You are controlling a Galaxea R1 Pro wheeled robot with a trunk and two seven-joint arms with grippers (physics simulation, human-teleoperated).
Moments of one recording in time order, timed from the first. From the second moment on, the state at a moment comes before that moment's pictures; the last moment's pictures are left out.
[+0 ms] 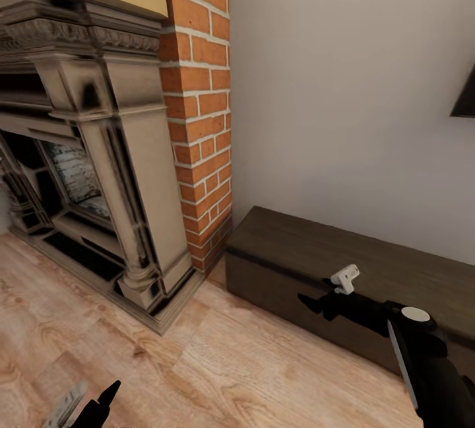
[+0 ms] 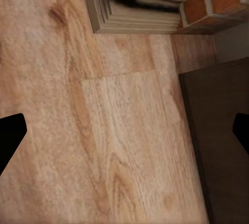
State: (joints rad) left arm 0.21 -0.10 0.38 -1.55 0.83 0.44 0.05; right arm -0.31 -0.10 -0.18 -1.61 0.23 0.61 0.89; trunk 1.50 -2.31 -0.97
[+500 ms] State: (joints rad) left arm 0.13 -0.05 0.27 -1.60 0.77 0.58 0.05; right arm -0.30 -0.07 -0.16 -1.61 0.23 0.69 0.74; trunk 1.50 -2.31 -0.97
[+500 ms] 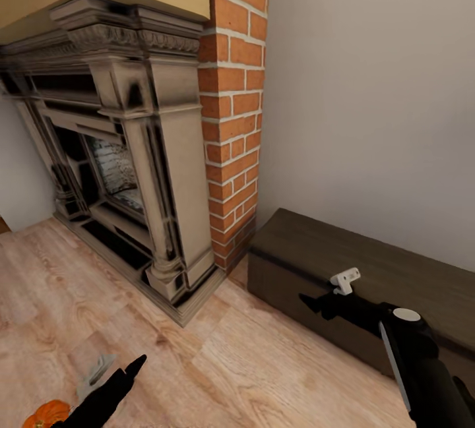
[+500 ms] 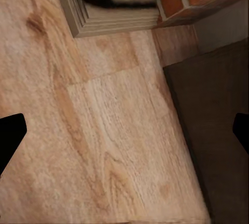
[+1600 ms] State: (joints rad) left arm -0.06 0.00 -0.06 -1.58 0.77 0.53 0.51; right arm -0.29 -0.01 -0.02 -1.61 0.30 0.80 0.54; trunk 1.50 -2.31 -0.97
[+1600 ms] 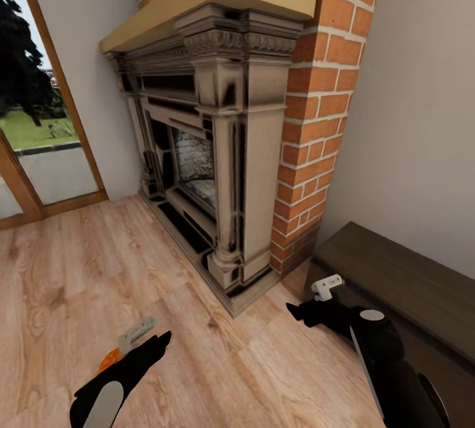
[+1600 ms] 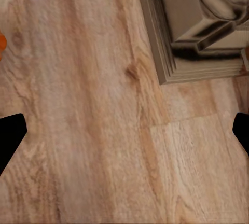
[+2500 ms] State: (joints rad) left arm -0.05 0.01 -0.06 -1.53 0.76 0.52 0.51; right arm -0.29 -0.01 -0.02 -1.61 0.30 0.80 0.54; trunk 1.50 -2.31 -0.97
